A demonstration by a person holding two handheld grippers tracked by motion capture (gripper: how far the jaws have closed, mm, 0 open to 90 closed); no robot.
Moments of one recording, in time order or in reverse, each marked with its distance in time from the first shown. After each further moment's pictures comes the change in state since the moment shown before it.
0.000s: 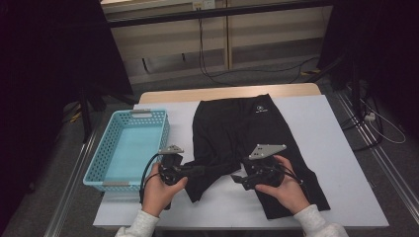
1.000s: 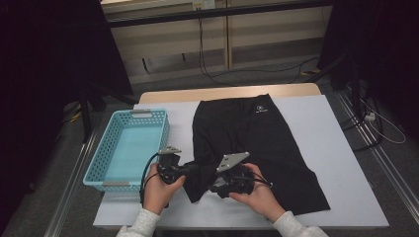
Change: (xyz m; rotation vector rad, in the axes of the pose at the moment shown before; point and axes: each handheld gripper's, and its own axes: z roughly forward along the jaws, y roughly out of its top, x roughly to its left) left arm 0.016 -0.009 0.012 0.019 0.119 -0.019; right arm 0.050 0.019 0.055 0.091 0.115 -0.135
